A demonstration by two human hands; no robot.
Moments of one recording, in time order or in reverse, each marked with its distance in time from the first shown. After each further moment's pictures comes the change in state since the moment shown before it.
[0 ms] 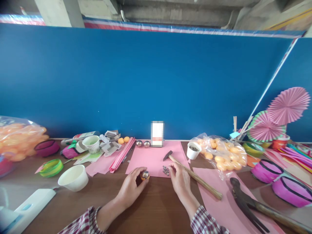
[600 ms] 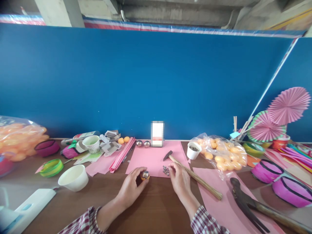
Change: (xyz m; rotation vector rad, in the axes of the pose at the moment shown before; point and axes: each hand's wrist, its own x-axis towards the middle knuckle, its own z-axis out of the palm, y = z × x) left_hand 0.000 0.002 -0.001 0.003 -0.004 -0.010; right_hand -0.001 0.000 0.000 -0.032 -0.021 -0.020
